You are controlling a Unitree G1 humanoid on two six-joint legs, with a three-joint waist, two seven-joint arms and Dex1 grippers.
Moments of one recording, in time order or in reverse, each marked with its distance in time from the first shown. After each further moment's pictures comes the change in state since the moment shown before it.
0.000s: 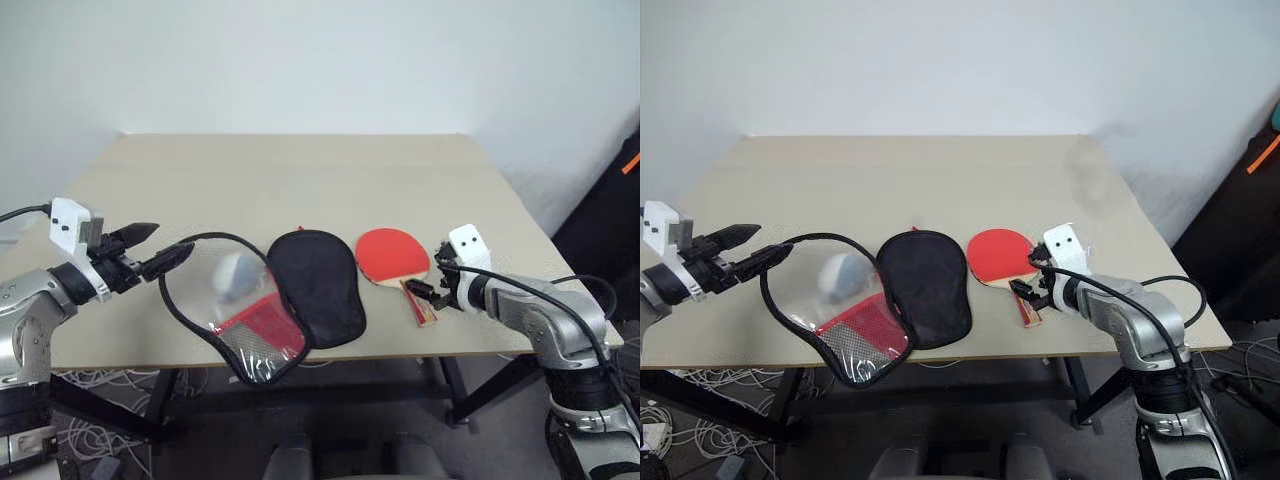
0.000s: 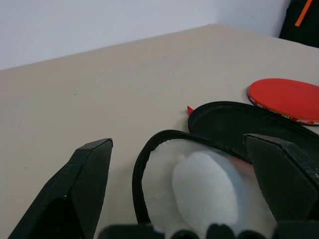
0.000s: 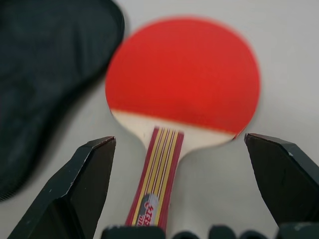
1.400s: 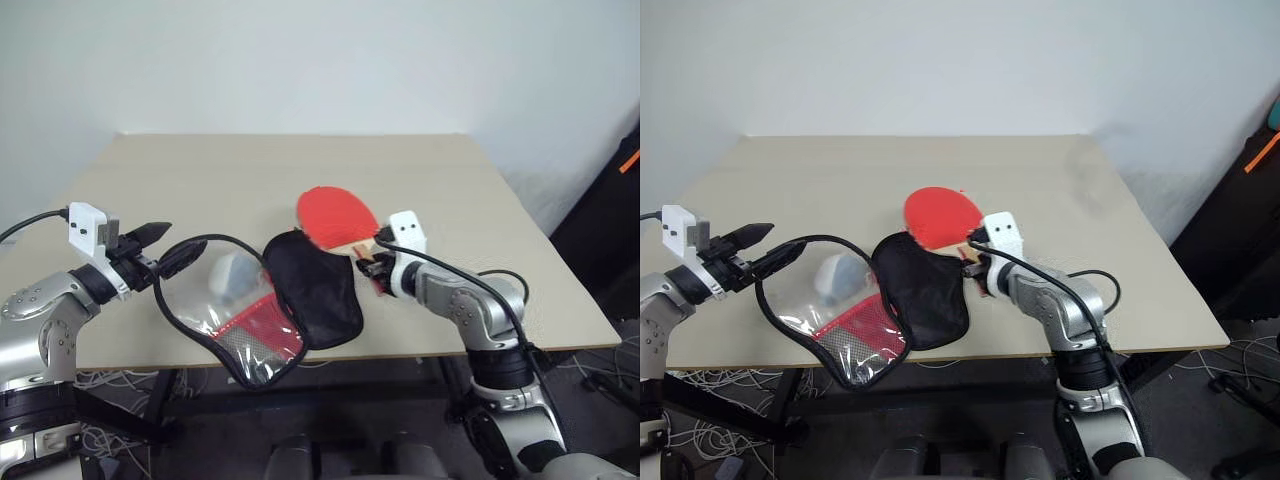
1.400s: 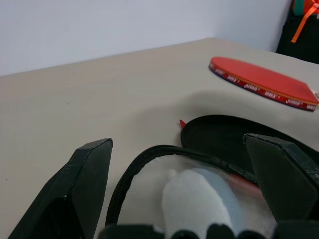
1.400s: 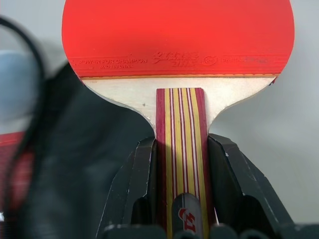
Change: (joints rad) left arm -0.034 -0.067 -0.031 0.020 0.006 -0.044 0.030; right arm -0.151 0.418 0.002 0.067 -0.032 0.057 -0.151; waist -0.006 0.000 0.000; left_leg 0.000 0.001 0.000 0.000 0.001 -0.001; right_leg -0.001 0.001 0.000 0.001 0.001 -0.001
